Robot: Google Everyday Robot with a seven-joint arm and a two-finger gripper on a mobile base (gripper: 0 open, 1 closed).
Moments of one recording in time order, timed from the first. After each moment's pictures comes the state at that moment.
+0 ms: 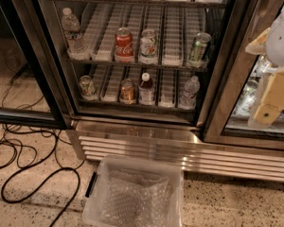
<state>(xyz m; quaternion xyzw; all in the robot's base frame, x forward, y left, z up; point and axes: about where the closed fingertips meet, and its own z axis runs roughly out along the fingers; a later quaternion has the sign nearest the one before) 0.438 -0.217 0.976 -0.60 0.78 -0.03 0.16</state>
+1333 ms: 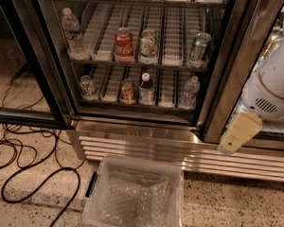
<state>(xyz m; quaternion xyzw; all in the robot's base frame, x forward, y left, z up) 0.441 -0.227 0.877 -0.46 0.88 -0.04 0.14</state>
